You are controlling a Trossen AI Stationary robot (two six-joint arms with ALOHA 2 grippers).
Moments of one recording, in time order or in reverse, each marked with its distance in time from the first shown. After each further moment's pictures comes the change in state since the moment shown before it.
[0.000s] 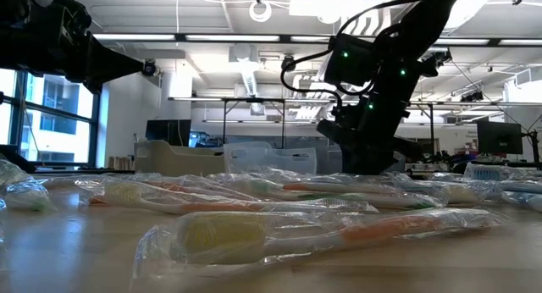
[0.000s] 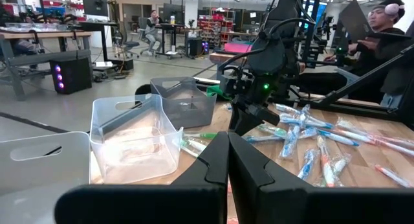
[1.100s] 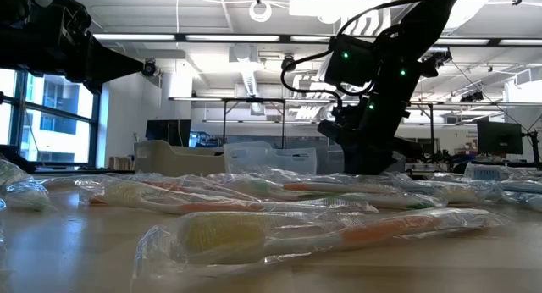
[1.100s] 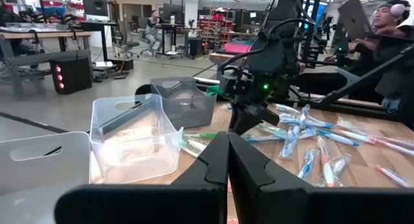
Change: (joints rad) left arm 0.000 0.000 0.000 0.000 0.000 0.000; right arm -0.001 0.002 -0.002 0.000 -0.005 -0.009
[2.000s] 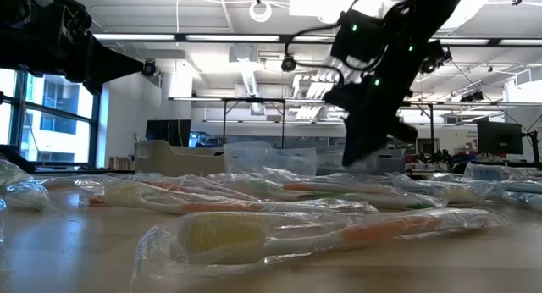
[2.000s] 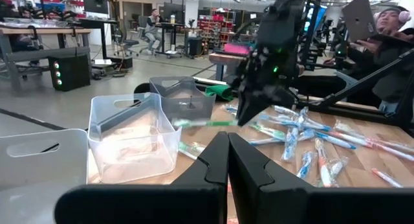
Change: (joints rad) left arm 0.000 0.000 0.000 0.000 0.000 -0.026; right arm 0.009 -0.174 -0.003 -0.037 -0.057 -0.135
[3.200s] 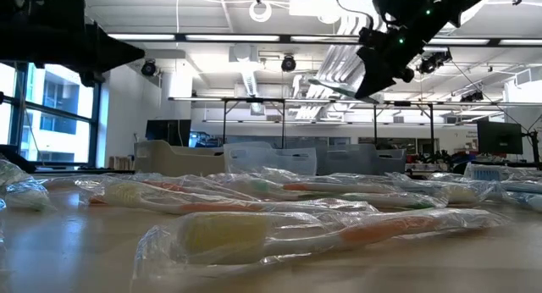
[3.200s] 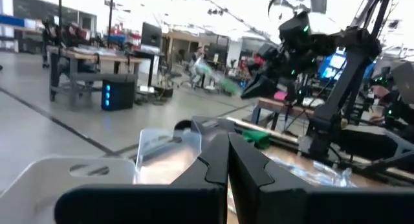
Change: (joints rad) left arm 0.000 0.000 0.000 0.182 -0.200 0.021; right arm -0.389 -0.397 0.003 -0.031 0.045 -0.739
